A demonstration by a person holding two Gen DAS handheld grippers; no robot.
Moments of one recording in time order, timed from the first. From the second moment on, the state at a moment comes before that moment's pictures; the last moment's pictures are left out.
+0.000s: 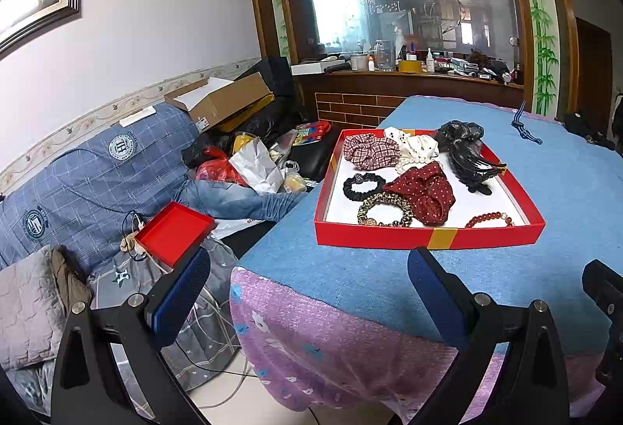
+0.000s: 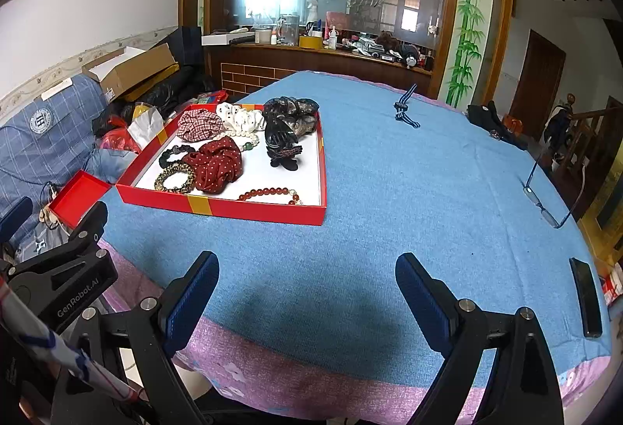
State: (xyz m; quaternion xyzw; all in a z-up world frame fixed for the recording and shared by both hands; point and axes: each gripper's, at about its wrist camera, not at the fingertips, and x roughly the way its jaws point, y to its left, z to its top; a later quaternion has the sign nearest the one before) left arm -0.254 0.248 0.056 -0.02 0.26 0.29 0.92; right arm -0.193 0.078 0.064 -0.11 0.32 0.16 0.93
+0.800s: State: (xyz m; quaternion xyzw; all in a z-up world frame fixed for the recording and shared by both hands) left arm -0.256 0.249 0.056 -0.02 0.26 0.29 0.92; right arm -0.193 0.078 0.064 -0.11 0.32 0.15 0.93
